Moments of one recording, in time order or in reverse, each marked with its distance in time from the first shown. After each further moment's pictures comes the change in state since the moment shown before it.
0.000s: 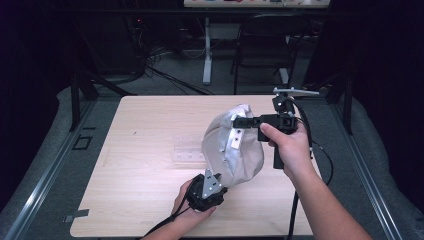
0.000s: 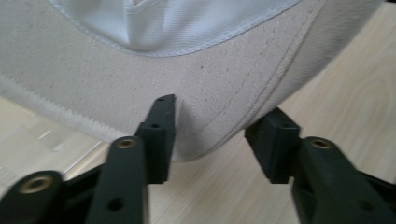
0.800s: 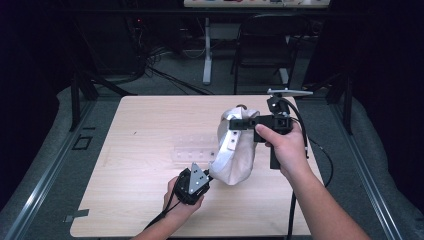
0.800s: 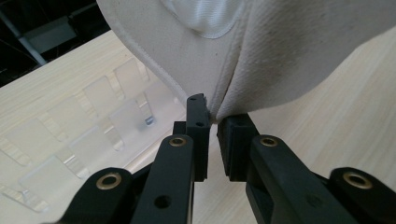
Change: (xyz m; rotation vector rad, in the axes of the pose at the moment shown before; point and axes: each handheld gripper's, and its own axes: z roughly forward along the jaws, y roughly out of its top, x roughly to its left) left arm 0.024 -0.001 -0.018 -0.069 0.079 -0.012; right arm 0.001 -0.001 0.010 0.026 -0.006 -0.009
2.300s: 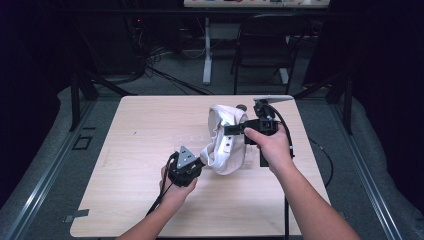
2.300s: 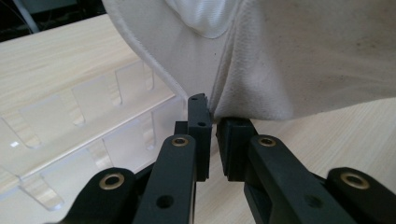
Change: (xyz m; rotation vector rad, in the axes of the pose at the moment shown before) left arm 0.050 -0.002 0.021 0.015 -0.029 -0.202; right arm -0.041 0.001 0.045 0.072 -0.080 0.054
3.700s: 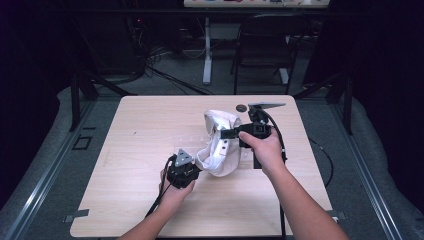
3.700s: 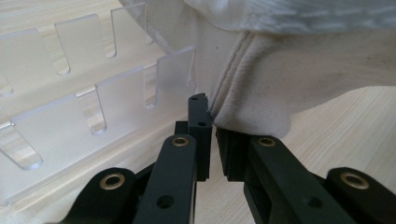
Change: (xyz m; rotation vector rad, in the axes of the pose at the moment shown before) left arm 0.013 -0.021 0.013 0.085 -0.034 -0.092; right arm -0.019 -0.004 0.025 0.018 -0.009 0.034
